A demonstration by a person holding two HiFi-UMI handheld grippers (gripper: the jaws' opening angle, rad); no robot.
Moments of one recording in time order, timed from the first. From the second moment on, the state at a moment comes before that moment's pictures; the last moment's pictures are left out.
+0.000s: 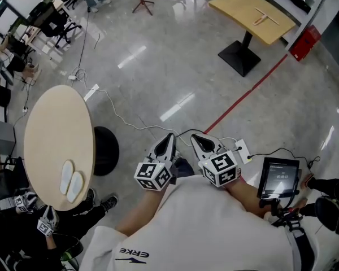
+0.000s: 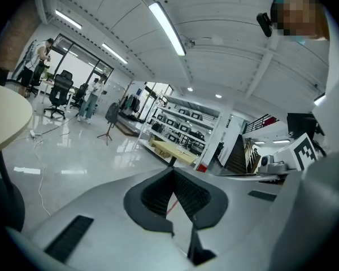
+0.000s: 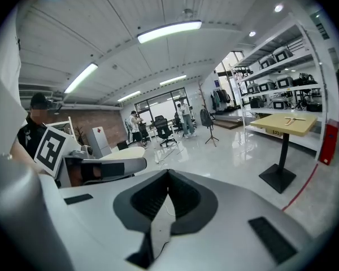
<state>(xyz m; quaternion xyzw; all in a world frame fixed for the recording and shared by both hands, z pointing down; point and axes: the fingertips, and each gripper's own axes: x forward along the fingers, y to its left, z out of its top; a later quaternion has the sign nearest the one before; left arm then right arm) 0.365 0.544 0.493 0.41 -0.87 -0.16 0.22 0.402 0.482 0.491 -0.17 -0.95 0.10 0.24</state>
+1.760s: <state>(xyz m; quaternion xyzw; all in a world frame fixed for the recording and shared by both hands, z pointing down) -0.093 0.437 0.523 0.48 -0.84 -0.14 0.23 -0.055 0.383 0.528 -0.11 -0.96 0.13 0.23</state>
